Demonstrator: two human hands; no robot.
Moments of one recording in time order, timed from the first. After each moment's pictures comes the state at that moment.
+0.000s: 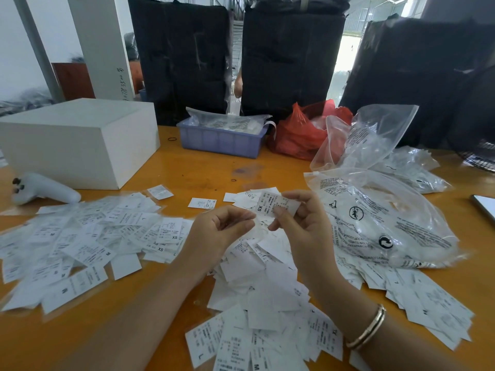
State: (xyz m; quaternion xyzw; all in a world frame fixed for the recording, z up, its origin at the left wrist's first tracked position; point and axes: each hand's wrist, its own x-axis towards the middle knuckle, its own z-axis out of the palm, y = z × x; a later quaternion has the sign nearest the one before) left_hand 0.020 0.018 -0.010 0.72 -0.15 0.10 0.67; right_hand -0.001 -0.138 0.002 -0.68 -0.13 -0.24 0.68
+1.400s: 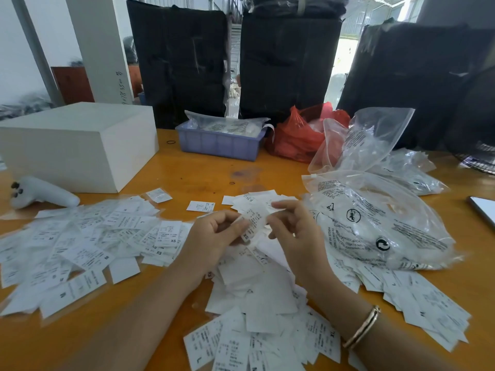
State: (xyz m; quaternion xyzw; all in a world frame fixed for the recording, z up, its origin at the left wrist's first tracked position) left_hand 0.017 0.018 -0.007 0.71 -0.11 0.04 0.69; right_hand 0.004 -0.142 -0.009 -0.77 -0.13 -0.23 0.58
